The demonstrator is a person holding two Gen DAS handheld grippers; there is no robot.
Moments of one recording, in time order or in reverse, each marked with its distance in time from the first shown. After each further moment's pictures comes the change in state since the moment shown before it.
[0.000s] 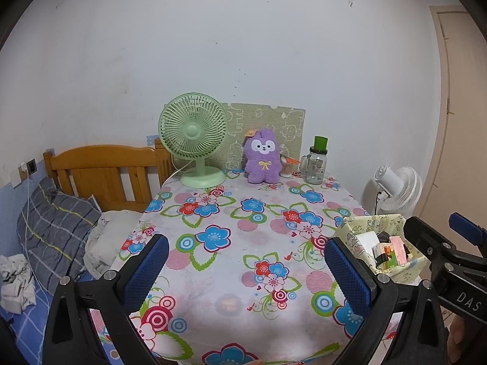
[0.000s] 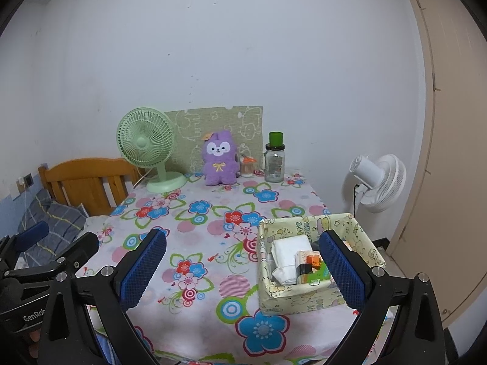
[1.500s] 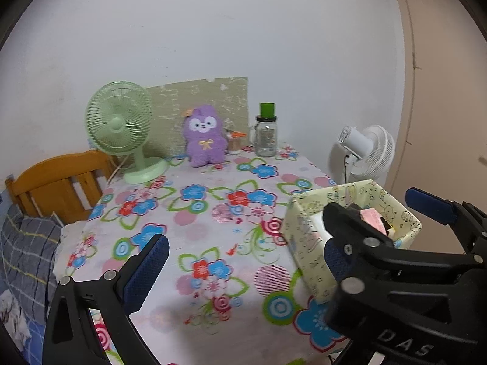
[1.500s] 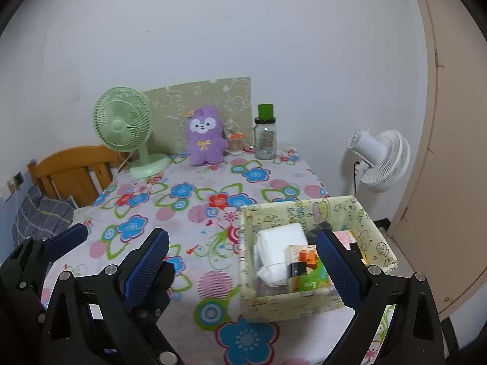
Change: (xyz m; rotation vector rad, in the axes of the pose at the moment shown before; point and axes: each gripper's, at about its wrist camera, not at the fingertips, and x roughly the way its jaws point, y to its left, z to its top) left arm 0.067 -0.086 -0.007 0.159 0.104 -0.137; right arm 0.064 -0.030 -0.004 0.035 0.106 -0.007
